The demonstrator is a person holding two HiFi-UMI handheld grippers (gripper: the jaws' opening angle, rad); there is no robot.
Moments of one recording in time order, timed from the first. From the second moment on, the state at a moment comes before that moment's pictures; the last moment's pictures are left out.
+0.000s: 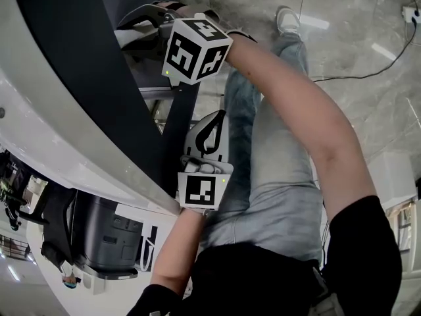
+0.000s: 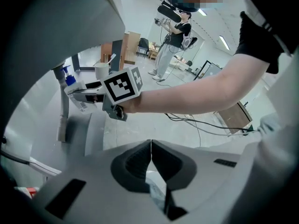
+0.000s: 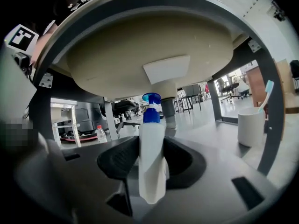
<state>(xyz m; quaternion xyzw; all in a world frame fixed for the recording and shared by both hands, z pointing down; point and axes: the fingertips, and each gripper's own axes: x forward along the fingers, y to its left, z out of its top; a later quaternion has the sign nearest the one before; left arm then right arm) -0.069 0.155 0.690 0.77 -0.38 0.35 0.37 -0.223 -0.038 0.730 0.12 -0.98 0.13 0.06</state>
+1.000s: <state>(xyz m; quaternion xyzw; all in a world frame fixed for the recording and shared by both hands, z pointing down) -0.065 0.163 0.685 0.76 -0.40 0.34 0.38 -0.223 -0.015 0.771 0.10 -0.98 0.09 0.13</state>
